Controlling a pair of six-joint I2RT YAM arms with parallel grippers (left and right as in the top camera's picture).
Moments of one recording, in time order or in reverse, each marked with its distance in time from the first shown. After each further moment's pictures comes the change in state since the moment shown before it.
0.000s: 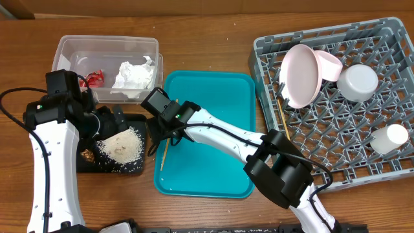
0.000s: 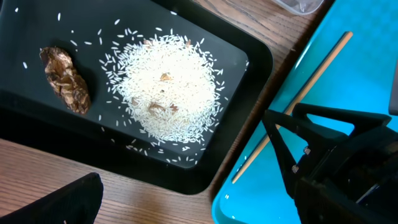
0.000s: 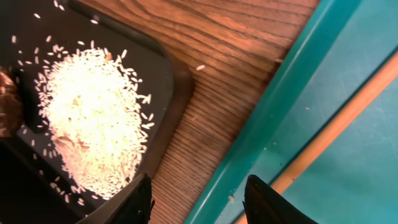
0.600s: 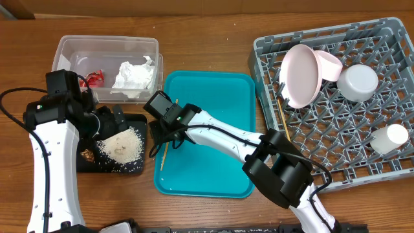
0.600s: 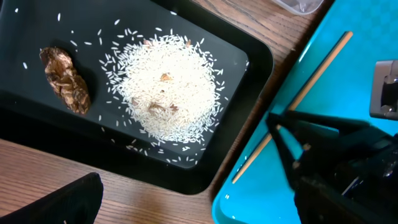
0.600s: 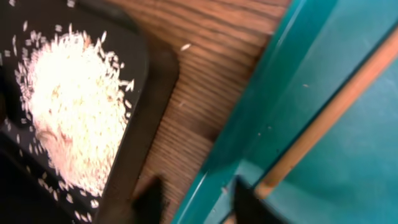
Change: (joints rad) left arm 0.000 0.000 0.000 0.000 0.000 0.002; right arm 0.000 0.000 -0.044 0.016 -0.013 0.039
